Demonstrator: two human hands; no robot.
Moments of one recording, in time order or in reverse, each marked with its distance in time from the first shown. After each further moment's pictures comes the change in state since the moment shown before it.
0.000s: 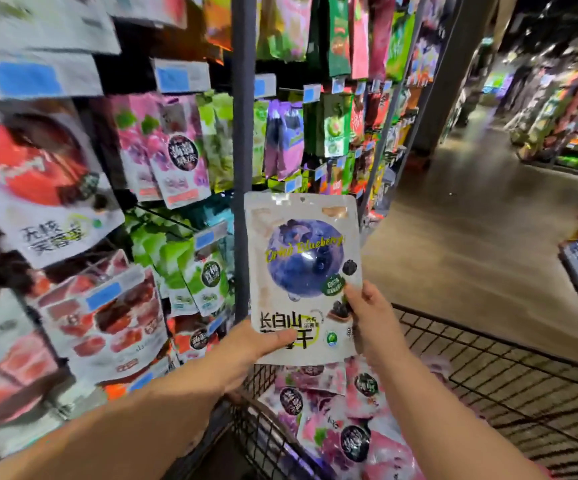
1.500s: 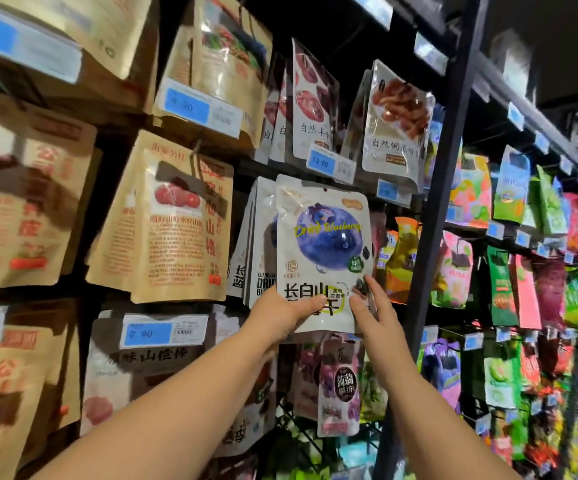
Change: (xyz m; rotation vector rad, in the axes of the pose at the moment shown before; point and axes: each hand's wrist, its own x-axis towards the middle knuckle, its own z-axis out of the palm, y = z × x) left_hand -0.059 0.306 -0.182 0.041 0.712 0.712; right_hand 0.077 -0.246 0.286 -0.149 -0.458 -0.708
